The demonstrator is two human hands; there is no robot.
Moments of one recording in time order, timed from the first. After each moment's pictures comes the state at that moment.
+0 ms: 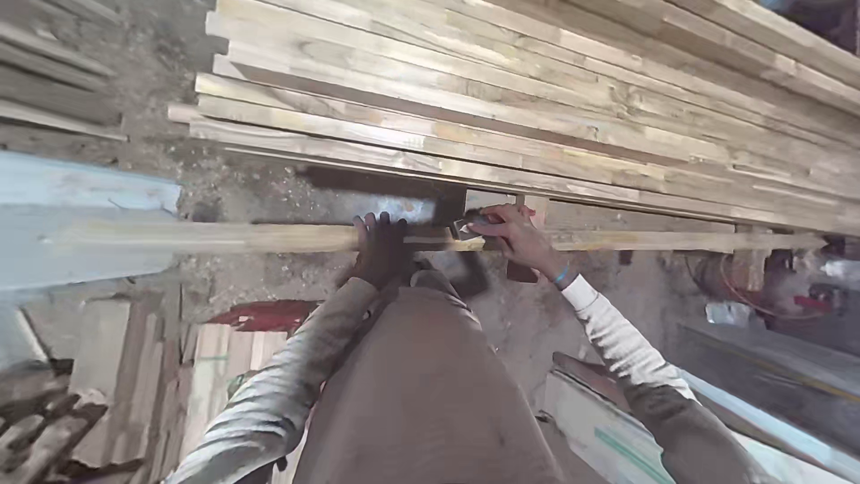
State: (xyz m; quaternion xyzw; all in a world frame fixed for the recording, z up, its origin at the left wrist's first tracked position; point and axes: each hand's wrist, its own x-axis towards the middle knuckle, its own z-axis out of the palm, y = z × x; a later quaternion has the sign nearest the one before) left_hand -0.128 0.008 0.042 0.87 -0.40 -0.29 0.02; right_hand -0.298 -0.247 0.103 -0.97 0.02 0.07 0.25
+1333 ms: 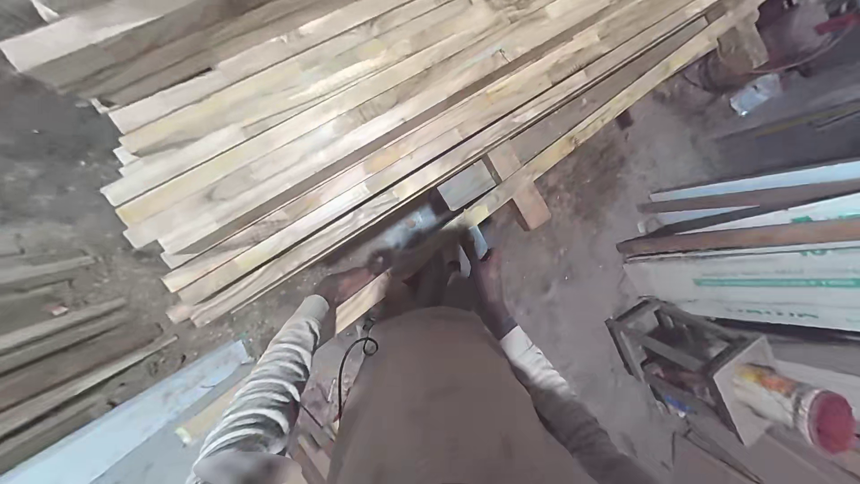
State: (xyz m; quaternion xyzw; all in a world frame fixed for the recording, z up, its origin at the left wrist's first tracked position) left_hand 0.030 0.002 0.010 0.67 -0.35 -0.65 -0.09; right_hand -0.272 -0.045 0.031 -0.44 0.78 -0.19 0.41
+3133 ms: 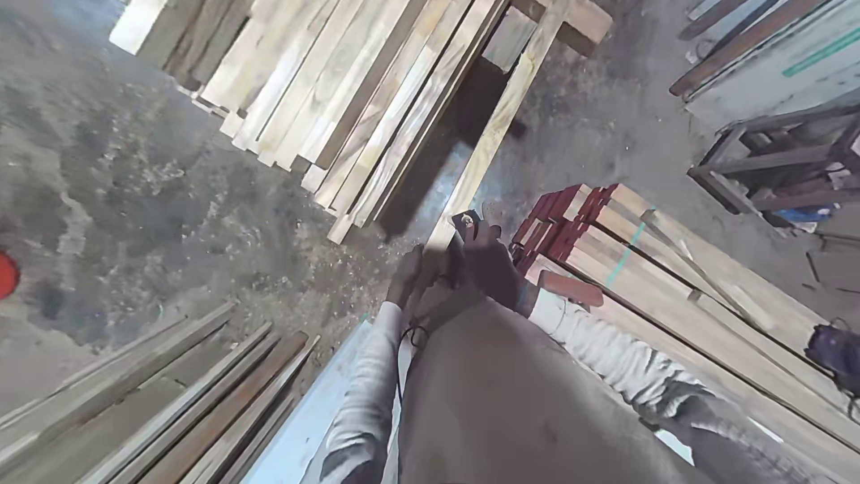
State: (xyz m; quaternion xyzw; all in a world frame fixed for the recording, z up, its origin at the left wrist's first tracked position) left_hand 0.170 0.227 -0.014 0.68 -0.28 -0.67 0.05; right_hand -0.010 0.229 0.112 -0.65 0.69 0.07 0.31
